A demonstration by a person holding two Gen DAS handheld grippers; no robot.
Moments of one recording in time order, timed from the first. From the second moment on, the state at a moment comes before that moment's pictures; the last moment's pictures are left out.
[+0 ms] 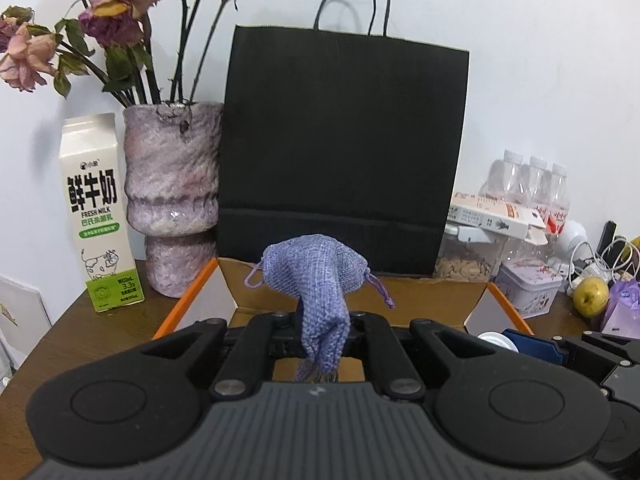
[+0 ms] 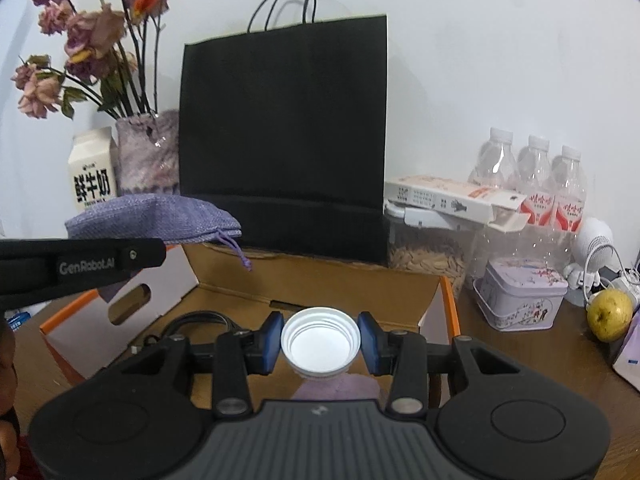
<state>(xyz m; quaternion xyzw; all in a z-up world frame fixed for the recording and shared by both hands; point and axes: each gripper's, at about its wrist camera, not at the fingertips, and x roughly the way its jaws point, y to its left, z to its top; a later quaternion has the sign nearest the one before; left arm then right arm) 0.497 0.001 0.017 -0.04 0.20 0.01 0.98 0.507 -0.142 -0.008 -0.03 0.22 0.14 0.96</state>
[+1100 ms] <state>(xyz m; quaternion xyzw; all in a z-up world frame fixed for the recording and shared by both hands) 0.478 0.004 0.028 -0.05 0.19 0.04 0.98 0.501 -0.157 0.002 0.00 0.24 0.12 0.96</state>
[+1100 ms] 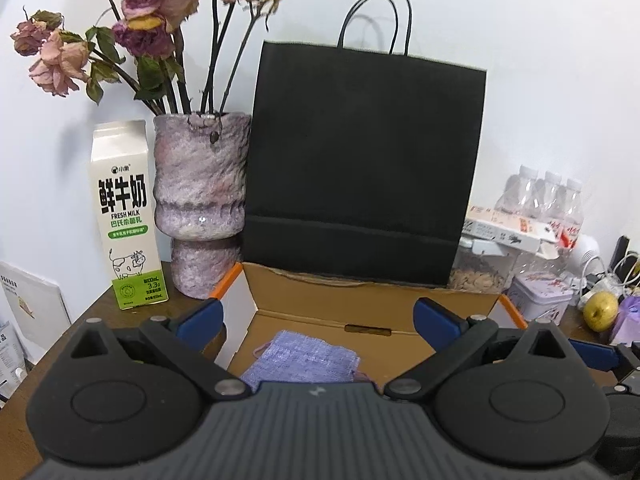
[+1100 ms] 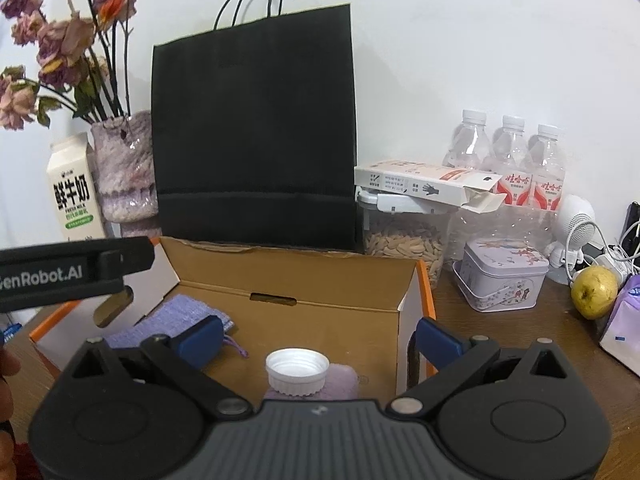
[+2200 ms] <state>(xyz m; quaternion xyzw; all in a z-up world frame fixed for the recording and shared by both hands) 0.353 0.016 0.049 -0.05 0.17 0.01 0.98 0.383 -0.186 0.032 -0.01 0.19 0.12 0.97</state>
